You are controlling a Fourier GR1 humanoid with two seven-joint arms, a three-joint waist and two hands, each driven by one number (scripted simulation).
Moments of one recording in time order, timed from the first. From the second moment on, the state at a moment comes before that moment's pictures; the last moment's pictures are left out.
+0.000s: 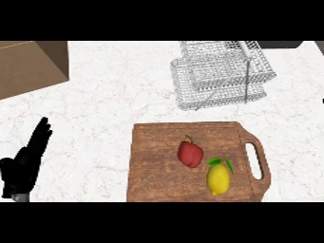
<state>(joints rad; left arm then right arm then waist) 0.05 0.30 0.04 -1.32 0.06 0.07 -0.14 -0.08 -0.52 -0.02 -1.33 -0.23 -0.21 -0.24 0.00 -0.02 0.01</state>
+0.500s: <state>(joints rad) -0.08 0.20 -0.04 -1.46 0.00 0.16 -0.09 -0.15 -0.32 0.02 -1.62 -0.36 -0.28 -0.16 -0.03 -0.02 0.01</state>
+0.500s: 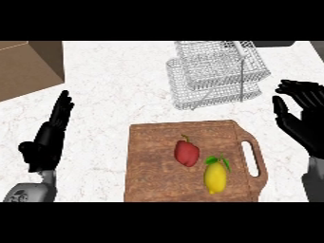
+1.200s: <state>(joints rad) -0.10 0.11 -0.13 -1.55 -0.08 0.25 0.01 0.10 -0.57 0.14 -2.13 -0.29 -0.05 0.05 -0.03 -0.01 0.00</state>
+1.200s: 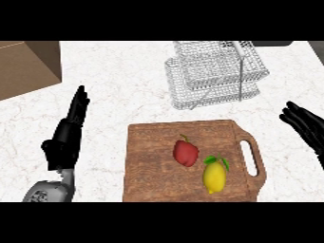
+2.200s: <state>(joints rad) -0.17 0.09 -0.18 -1.55 -0.11 0.23 0.06 -0.29 -1.02 0.43 -2.46 0.05 0.18 1.01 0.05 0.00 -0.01</state>
